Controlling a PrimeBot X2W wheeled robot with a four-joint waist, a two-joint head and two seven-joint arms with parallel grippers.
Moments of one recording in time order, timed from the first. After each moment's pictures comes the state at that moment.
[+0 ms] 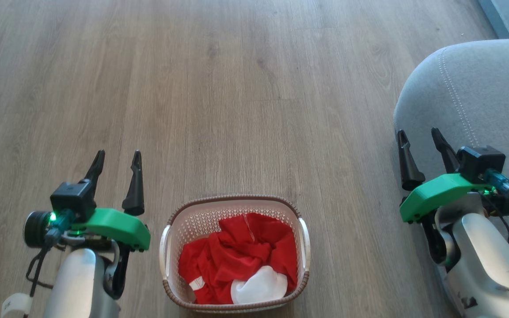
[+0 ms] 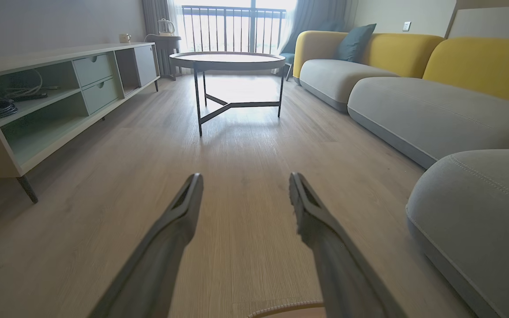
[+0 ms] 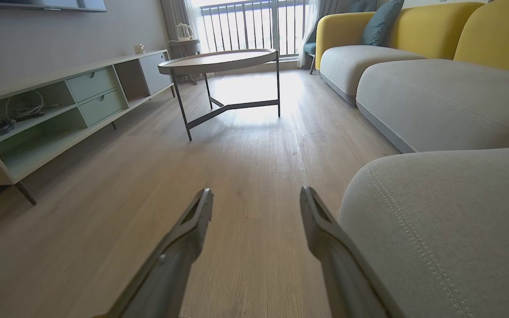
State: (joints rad) left arm -0.22 0.04 -0.02 0.36 -0.10 -0.12 -0.25; right arm -0.37 -0.20 0.23 0.46 0.43 0.12 -0.25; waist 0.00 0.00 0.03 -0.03
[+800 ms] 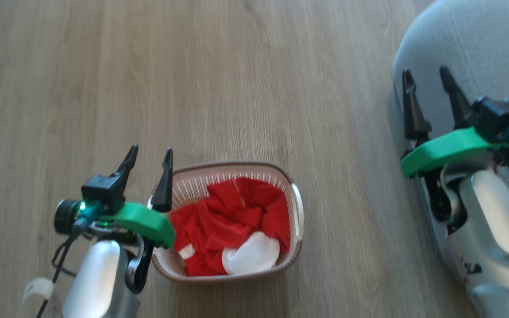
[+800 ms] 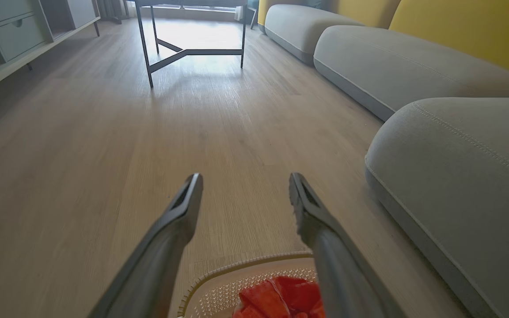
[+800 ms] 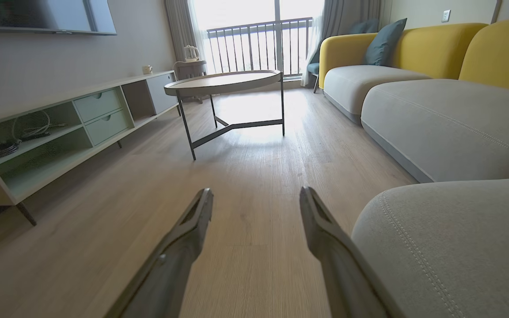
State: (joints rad) left arm -0.24 0.04 -0.13 0.39 -0.15 -0.12 -0.25; right arm -0.46 -0.20 0.22 0.34 0.42 0.12 -0.25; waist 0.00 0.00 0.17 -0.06
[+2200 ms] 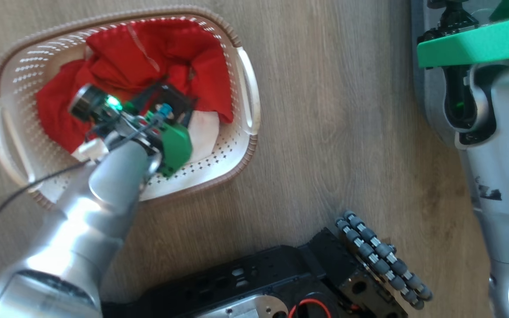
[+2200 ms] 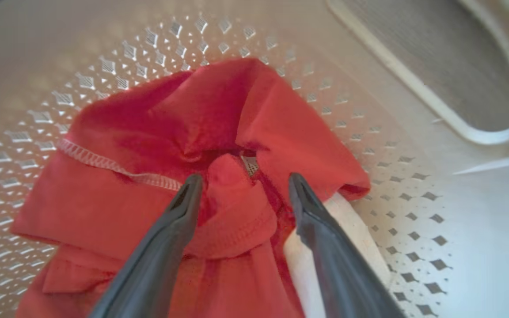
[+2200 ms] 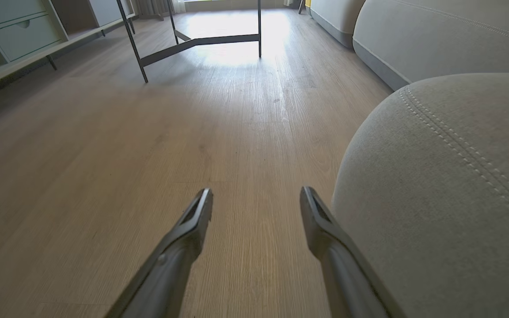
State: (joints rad) left arm -0.89 0.07 -0.61 1.07 0.02 -0.10 -0.26; right arm -0.79 -0.17 0.21 0.12 0.42 0.12 -0.26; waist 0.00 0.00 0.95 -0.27
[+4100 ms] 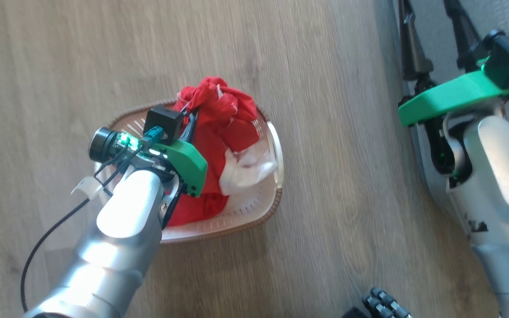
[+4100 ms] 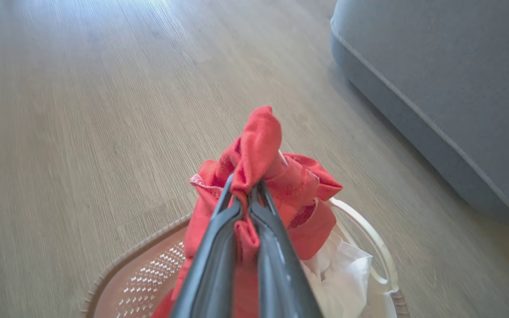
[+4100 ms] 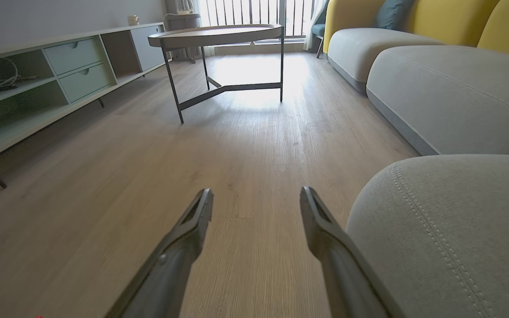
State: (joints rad) left arm -0.70 0.04 -0.52 0.86 -0.24 -0.04 -0.25; right arm -0.67 -0.23 0.29 0.28 0.44 0.12 -0.26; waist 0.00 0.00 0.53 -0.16
